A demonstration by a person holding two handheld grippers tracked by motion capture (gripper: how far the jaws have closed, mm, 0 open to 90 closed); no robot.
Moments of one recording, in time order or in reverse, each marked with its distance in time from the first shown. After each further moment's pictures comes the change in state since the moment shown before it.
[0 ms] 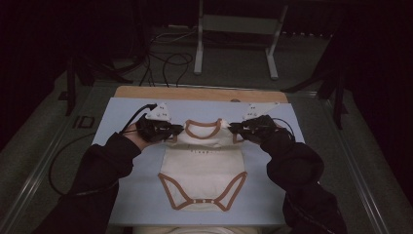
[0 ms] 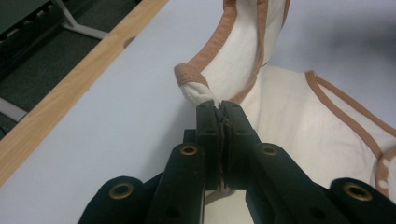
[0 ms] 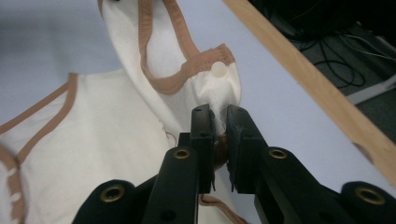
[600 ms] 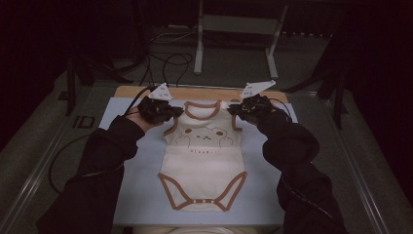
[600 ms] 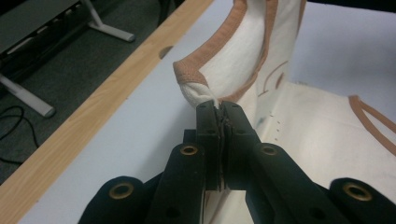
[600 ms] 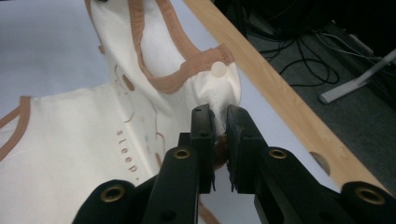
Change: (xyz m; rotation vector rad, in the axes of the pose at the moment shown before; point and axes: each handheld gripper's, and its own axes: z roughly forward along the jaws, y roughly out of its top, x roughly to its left) left arm 0.039 0.023 0.004 -0.004 0.069 -0.045; right arm -0.038 0.033 0.008 0.024 -0.069 0.011
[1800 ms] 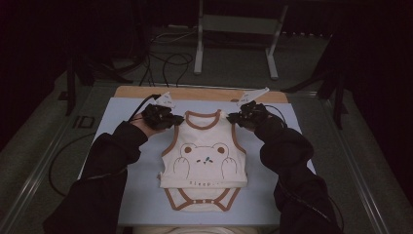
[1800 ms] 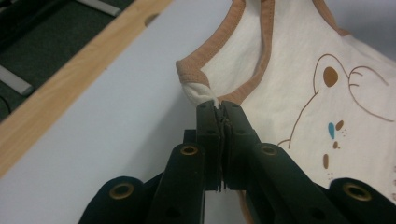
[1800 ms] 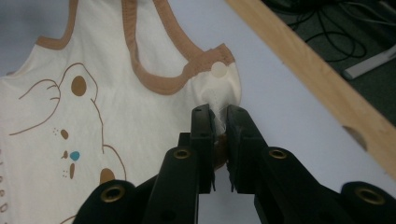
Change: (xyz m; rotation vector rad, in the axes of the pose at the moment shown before) left arm 0.001 -0.020 0.024 0.060 -0.043 -0.047; right arm -0.004 -0.028 0.028 0.068 0.053 0.054
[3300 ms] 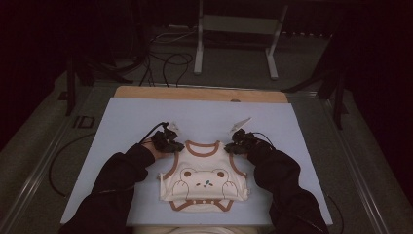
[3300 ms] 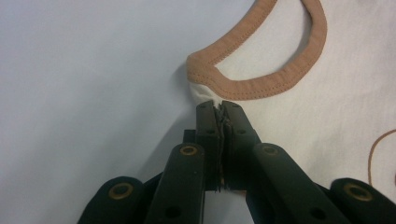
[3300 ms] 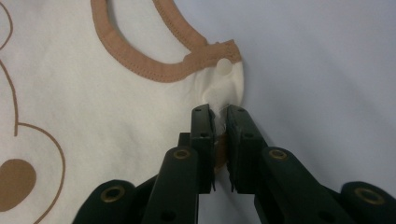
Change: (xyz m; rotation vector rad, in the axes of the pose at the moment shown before) left arm -0.014 -0.080 0.085 0.215 -0.079 -0.105; right arm 0.021 -0.086 0.081 0.216 0.113 0.087
